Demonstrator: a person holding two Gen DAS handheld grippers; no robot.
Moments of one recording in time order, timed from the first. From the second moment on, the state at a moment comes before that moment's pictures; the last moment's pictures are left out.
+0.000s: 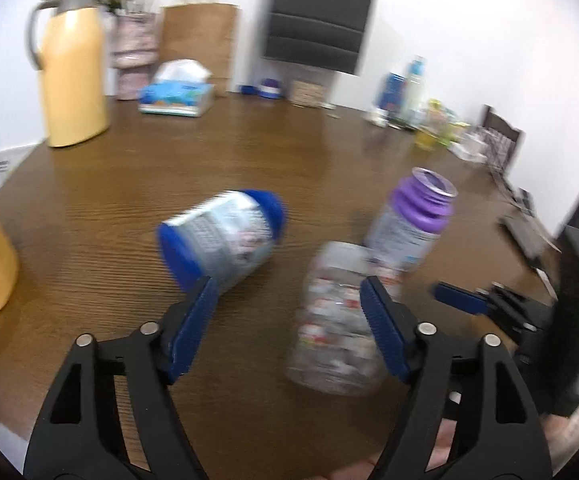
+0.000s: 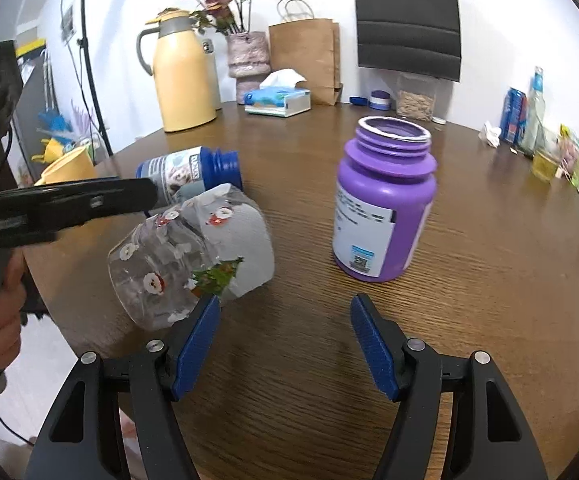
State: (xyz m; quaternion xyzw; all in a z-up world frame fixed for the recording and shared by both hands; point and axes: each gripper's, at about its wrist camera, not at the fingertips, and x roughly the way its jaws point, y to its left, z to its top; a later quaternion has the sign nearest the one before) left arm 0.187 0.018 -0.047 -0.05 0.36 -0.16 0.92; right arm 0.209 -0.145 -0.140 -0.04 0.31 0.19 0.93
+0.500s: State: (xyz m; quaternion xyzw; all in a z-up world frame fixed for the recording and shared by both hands) left arm 0.220 -0.031 -0.056 0.01 0.41 -0.22 0.88; right arm 0.192 -0.187 -0.123 -0.01 0.29 0.15 0.95
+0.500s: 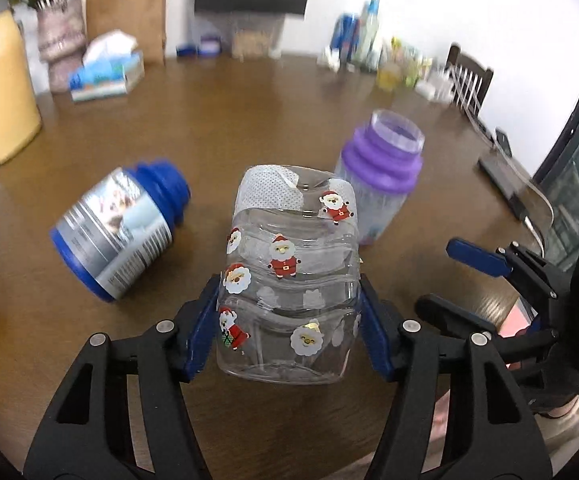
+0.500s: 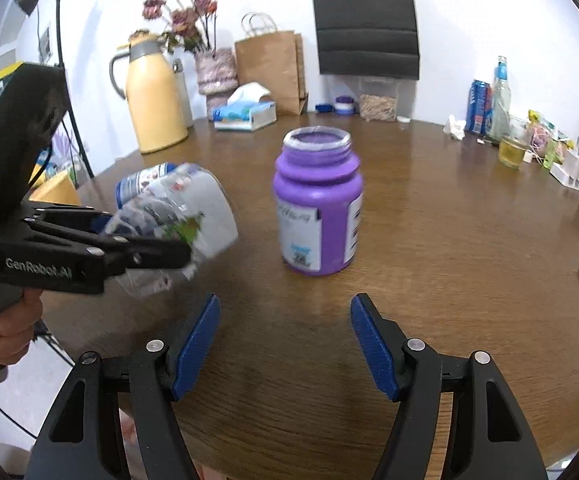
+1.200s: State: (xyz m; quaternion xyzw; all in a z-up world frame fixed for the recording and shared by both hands) left arm 0.255 -0.002 0.055 0.03 0.10 -0.12 0.99; right arm 0.345 -0.141 0.053 0.18 0.25 0.43 0.85
